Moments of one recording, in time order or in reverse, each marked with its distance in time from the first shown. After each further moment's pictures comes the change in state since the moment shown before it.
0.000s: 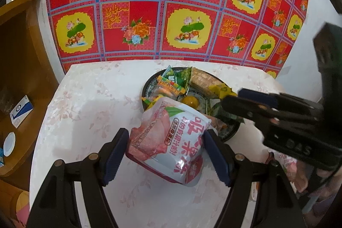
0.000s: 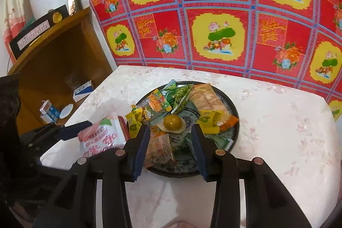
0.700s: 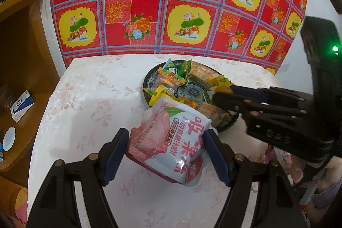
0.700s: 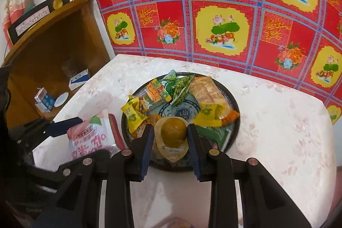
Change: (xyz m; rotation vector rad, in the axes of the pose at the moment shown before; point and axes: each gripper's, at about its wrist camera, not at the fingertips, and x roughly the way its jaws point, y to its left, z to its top) left arm -0.008 0.002 -0.012 -0.007 0.012 0.000; right arm 0.016 0.008 -0.002 -0.064 0.054 -0.032
